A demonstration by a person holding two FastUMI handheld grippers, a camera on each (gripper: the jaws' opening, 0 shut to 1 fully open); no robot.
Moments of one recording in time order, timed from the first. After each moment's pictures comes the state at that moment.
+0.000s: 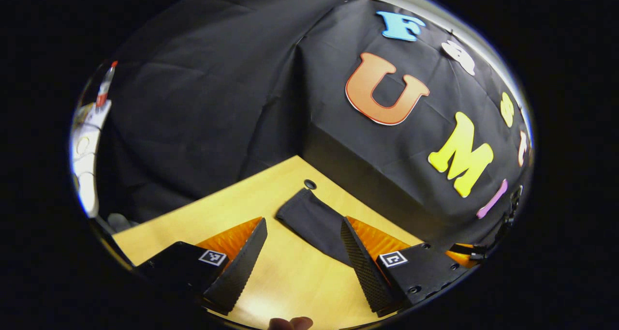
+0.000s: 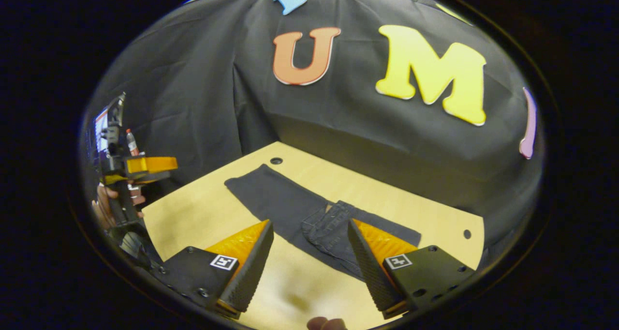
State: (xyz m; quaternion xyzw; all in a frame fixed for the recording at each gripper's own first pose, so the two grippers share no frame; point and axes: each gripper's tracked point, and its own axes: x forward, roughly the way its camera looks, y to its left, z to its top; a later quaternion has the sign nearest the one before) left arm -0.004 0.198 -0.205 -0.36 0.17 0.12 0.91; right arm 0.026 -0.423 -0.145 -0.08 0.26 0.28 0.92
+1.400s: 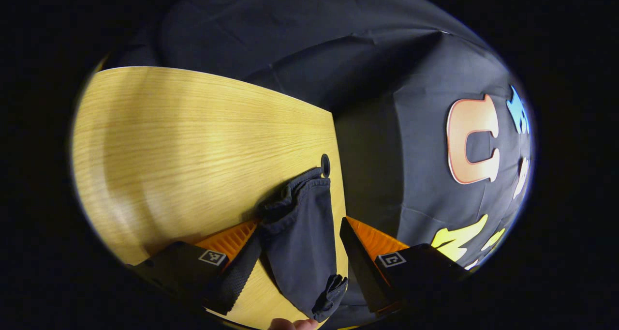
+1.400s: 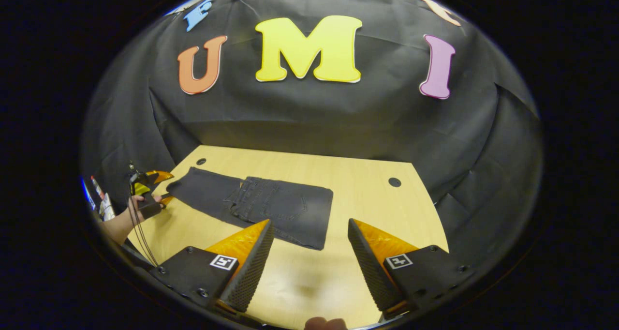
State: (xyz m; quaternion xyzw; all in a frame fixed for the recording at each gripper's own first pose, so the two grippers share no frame) left arm 0.151 0.220 -0.337 -0.65 0.20 0.11 0.73; right arm 0.011 -0.597 -0.152 0.00 0.34 0.07 0.94
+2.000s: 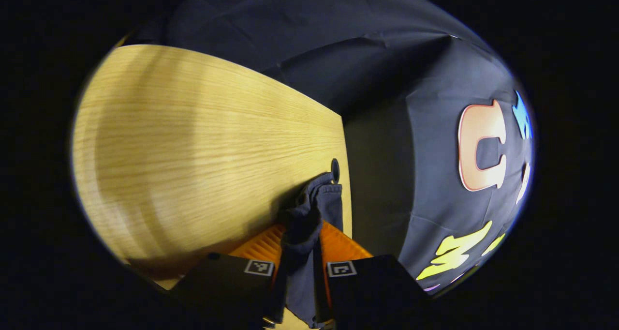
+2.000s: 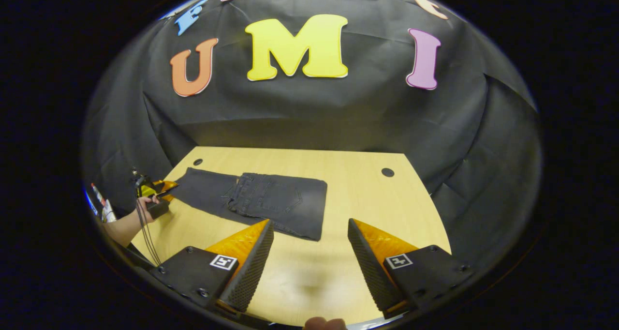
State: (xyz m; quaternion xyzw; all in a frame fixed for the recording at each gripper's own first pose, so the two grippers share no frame) left arm 0.157 0.222 -0.363 -0.66 0.20 0.14 0.71; right arm 0.001 -0.600 -0.153 0.02 0.34 0.05 0.94
